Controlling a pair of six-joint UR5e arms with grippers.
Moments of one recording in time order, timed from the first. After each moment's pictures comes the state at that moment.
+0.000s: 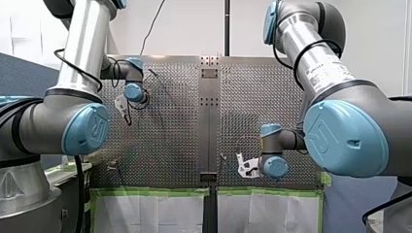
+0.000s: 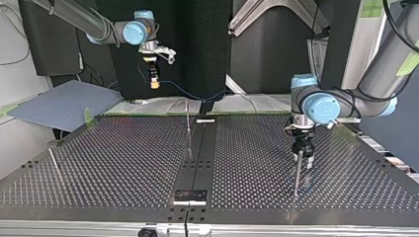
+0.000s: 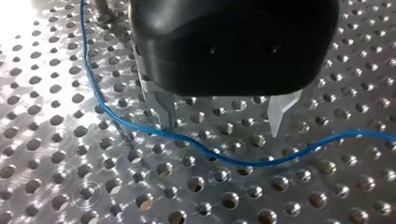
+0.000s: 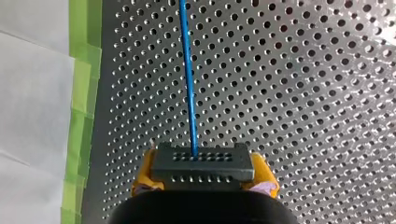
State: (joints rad) left arm 0.02 -1.89 -1.71 -2.68 -1.68 -2.03; right arm 2.01 -0.80 1.98 -0.98 1.60 1.38
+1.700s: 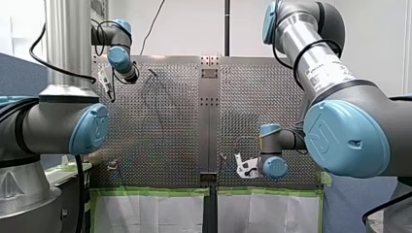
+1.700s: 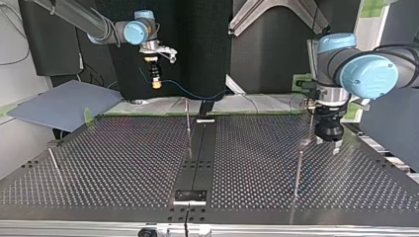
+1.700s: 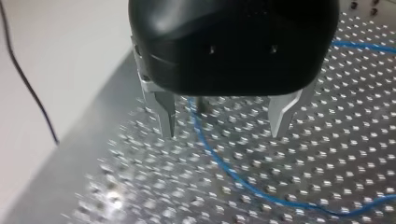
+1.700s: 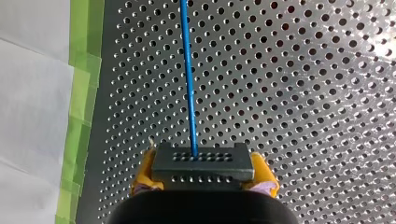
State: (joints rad) left arm 0.08 -1.52 -1.80 -3.05 -1.65 -1.97; right arm 2.01 -0.80 1.98 -0.98 1.58 1.36
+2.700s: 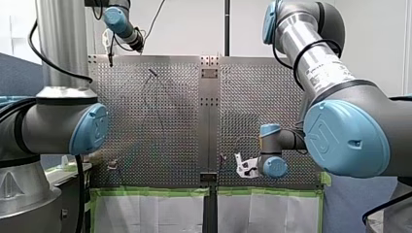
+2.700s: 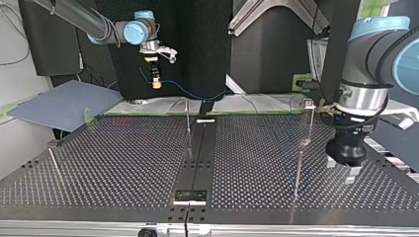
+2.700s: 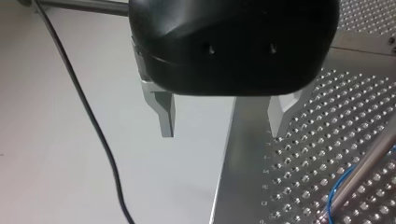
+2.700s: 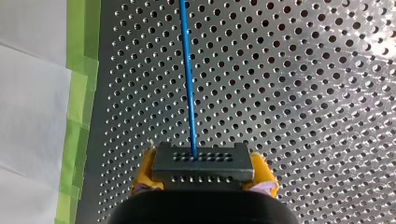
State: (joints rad) left arm 0.06 -1.44 -1.54 -3.31 -1.50 -1.78; right arm 2.01 -0.80 1.98 -0.99 1.58 1.37
